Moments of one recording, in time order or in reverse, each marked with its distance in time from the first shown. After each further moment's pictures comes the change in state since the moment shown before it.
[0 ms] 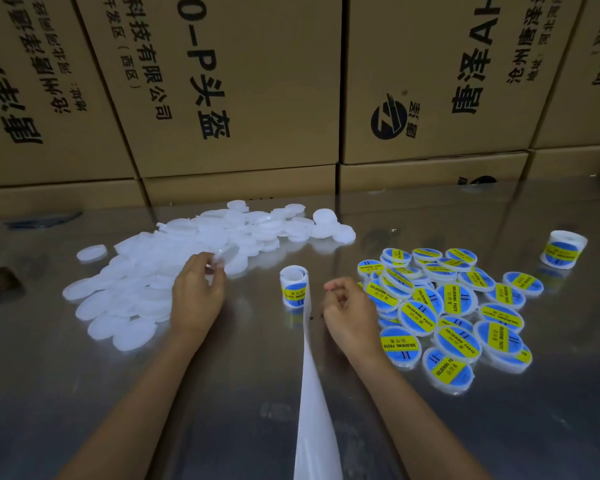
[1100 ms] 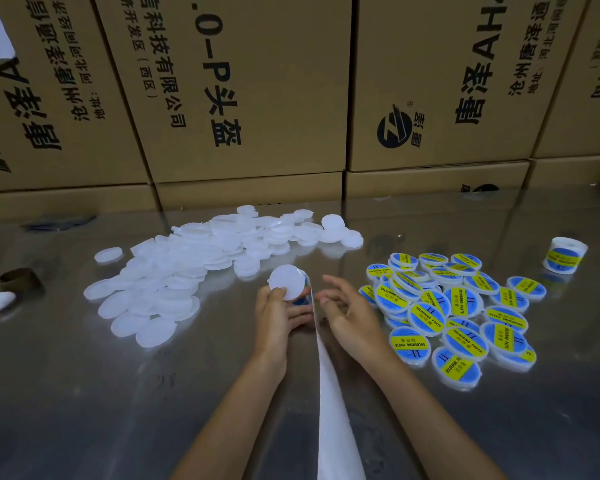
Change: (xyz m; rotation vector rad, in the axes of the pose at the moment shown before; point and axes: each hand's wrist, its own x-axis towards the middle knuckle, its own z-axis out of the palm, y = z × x) left_hand -0.063 0.104 0.002 -1.096 -0.272 -0.764; right_hand -0.008 0.002 0.005 0.162 -0.227 -0.120
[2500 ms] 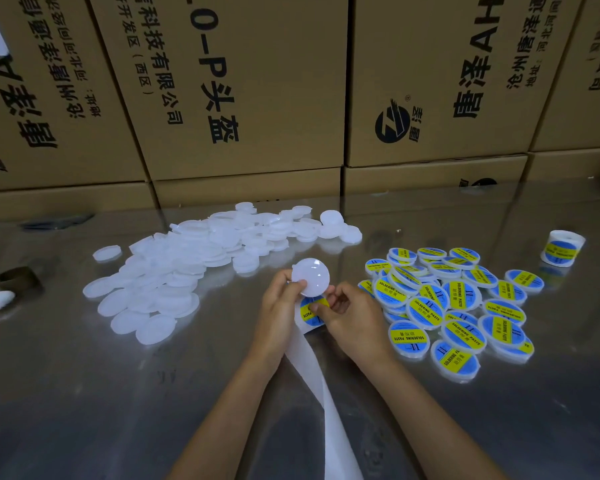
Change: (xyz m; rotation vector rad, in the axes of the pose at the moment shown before) left_hand 0.002 -0.001 -0.002 0.227 -0.143 0.143; right_hand -0.004 0.003 0.001 -0.326 0.172 -0.088
